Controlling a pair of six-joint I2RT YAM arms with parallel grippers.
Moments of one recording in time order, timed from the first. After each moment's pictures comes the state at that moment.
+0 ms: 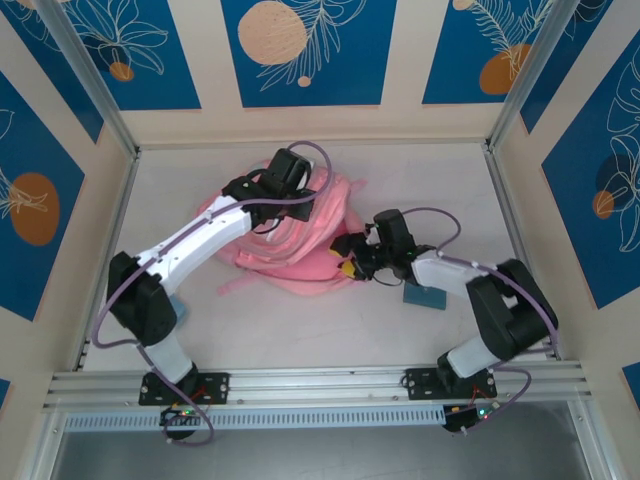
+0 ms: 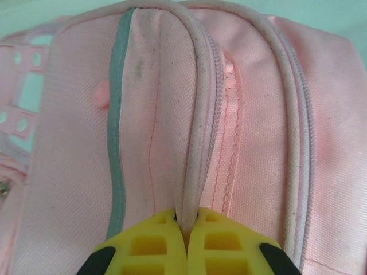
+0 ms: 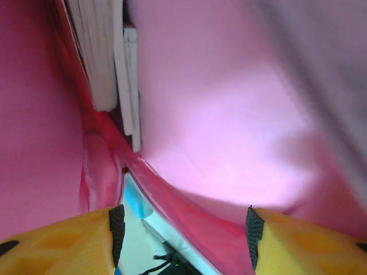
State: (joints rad) left arm -0.69 1.72 1.60 -0.73 -0.13 -0.26; right arm 0.46 1.47 0.67 0.06 -0.57 1.24
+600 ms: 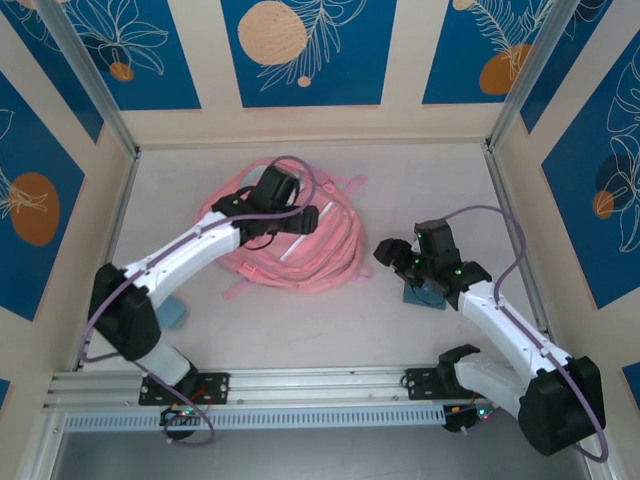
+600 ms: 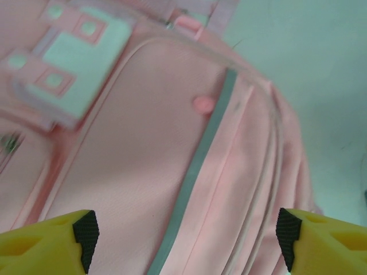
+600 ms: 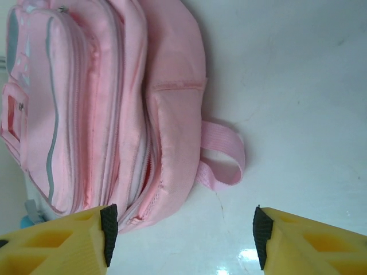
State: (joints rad) left arm -0.67 1.55 1.34 -0.65 -0.11 -0.44; right arm 0.35 0.99 0.65 -0.46 -0.22 0.88
